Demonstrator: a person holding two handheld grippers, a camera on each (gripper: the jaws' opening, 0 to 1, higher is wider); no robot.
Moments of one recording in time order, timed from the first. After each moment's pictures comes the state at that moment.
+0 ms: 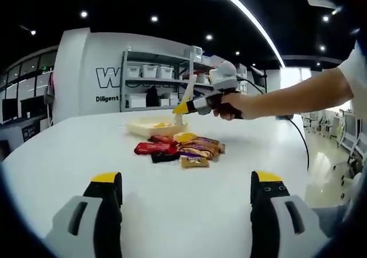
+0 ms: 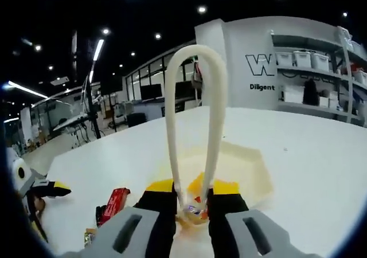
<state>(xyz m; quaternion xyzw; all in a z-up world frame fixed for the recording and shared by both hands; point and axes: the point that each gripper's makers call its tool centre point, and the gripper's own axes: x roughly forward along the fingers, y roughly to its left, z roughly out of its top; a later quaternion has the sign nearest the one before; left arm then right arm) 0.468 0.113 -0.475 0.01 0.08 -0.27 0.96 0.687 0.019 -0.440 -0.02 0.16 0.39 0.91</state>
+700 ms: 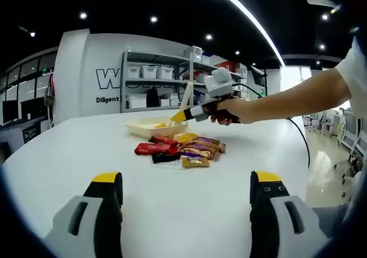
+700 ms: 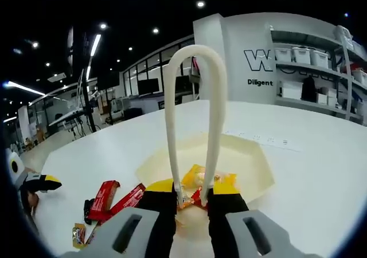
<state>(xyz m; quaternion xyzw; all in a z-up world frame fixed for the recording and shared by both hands) 0.470 0.113 -0.476 0.01 0.08 -0.26 0.96 0.695 0.011 -0.453 -0.02 0.17 0.38 0.91</state>
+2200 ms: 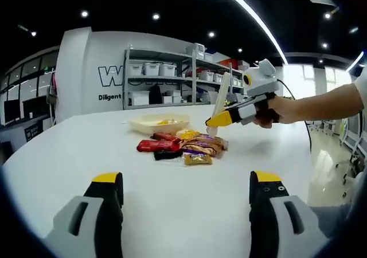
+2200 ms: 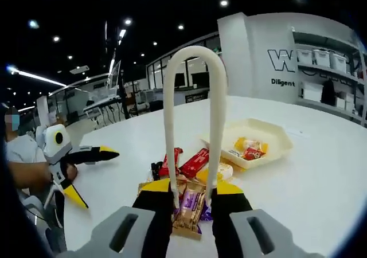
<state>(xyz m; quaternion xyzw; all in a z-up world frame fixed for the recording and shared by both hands) 0.470 0.114 -0.481 0.02 0.09 -0.25 0.96 0.570 0.007 -0.459 -0.05 0.18 0.46 0.87</state>
